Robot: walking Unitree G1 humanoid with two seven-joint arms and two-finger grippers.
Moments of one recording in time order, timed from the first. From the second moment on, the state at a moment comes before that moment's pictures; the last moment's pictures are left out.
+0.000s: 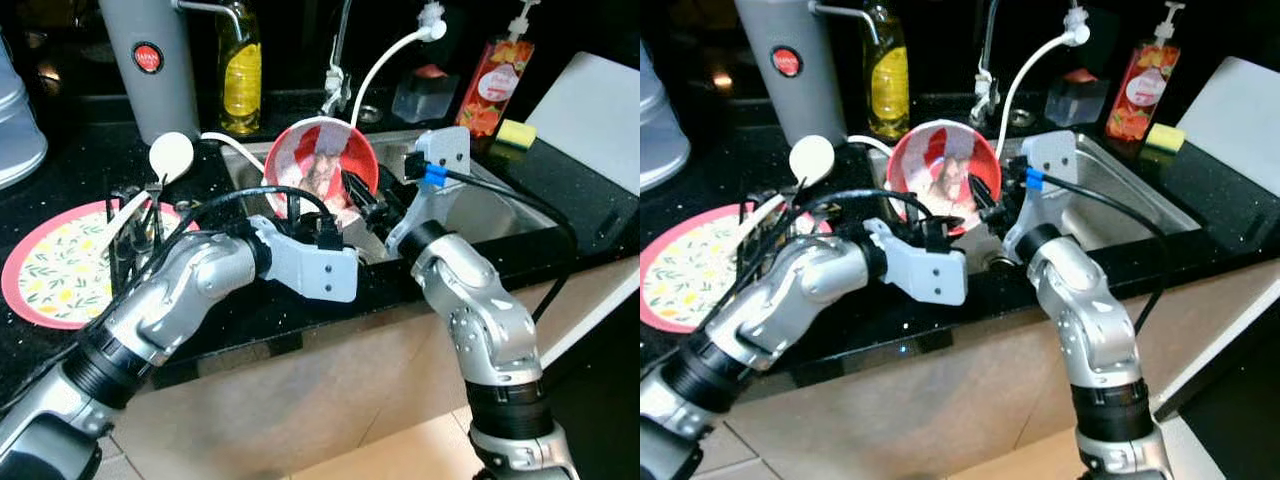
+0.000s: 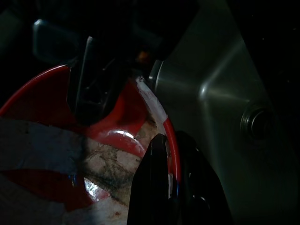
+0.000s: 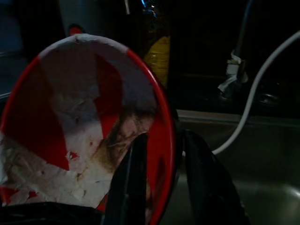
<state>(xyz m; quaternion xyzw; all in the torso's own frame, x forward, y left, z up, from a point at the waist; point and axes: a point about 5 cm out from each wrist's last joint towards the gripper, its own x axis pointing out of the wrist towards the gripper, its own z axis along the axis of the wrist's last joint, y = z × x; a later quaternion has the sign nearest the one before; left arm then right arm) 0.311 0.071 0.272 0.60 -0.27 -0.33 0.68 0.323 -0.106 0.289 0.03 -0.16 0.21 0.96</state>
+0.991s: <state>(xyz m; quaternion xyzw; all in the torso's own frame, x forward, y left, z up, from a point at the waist) 0.301 0.070 0.304 0.40 -0.32 -0.35 0.79 0.348 -0.115 0.290 0.03 -0.15 0.14 0.98</state>
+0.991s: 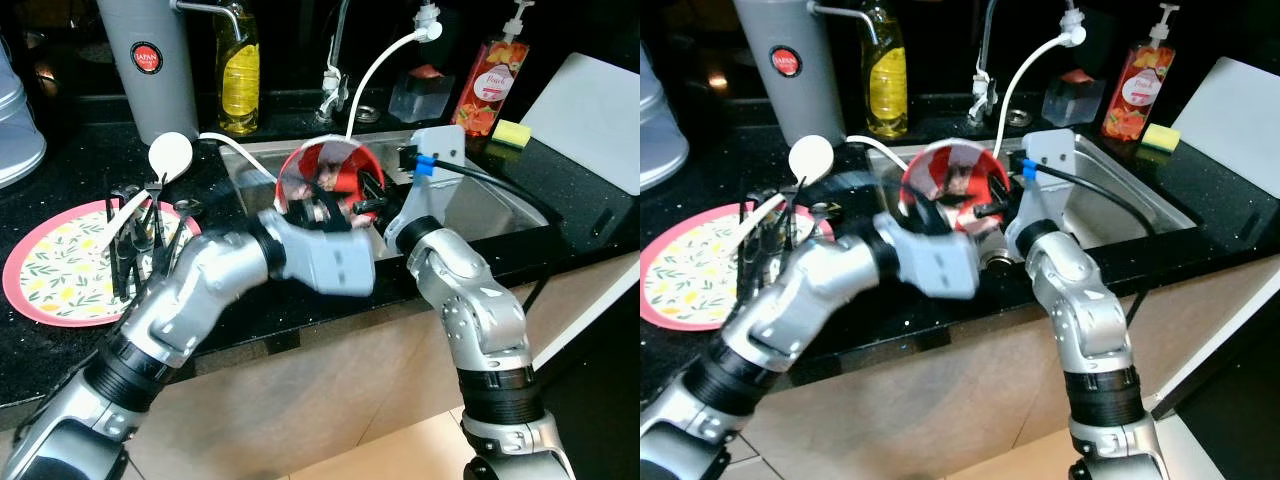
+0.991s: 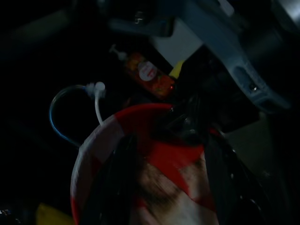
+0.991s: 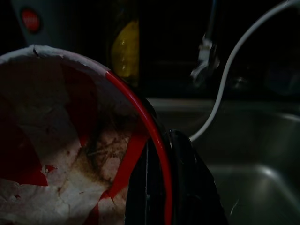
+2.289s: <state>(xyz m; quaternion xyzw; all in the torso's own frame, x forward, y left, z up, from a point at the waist) 0.317 0.147 0.322 0.10 -0.17 -0.15 0.97 0.420 -0.090 0.223 -0.01 0.10 0.15 0.98</state>
